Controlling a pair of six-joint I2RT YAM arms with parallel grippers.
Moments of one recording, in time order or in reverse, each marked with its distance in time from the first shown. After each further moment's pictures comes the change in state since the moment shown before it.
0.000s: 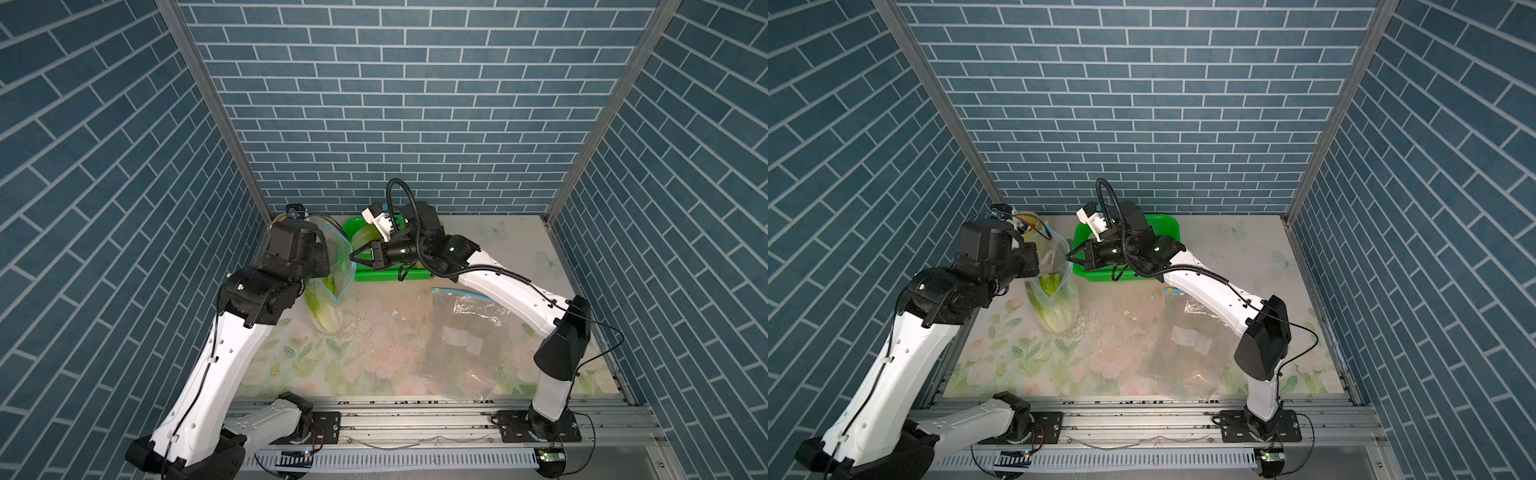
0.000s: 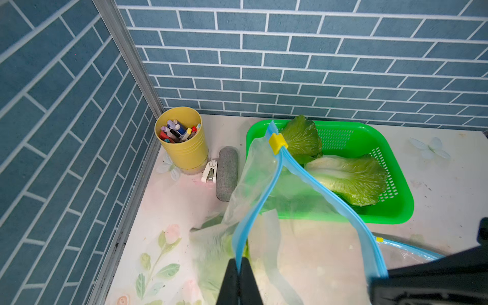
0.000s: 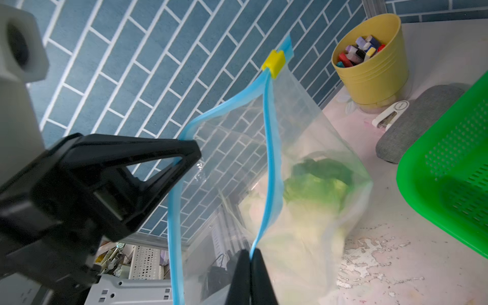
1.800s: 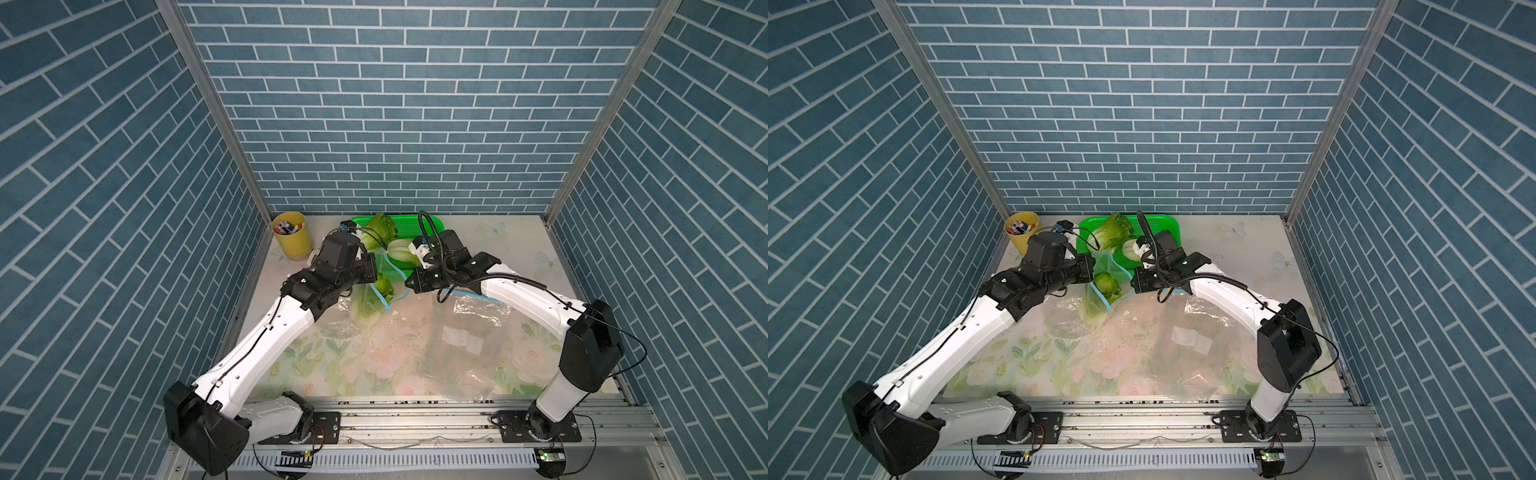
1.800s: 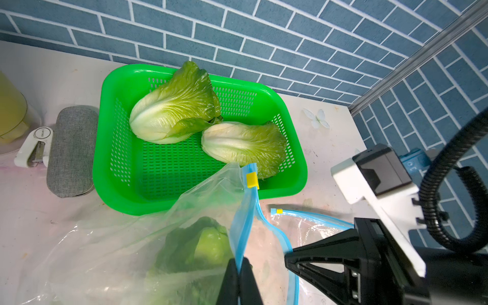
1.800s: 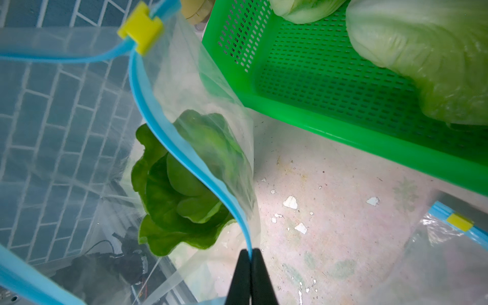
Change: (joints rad) left arm -0.117 0.095 -0.334 0.468 0.341 -0.198; right arm -0.159 -0.167 -0.450 -0.145 0.183 -0.153
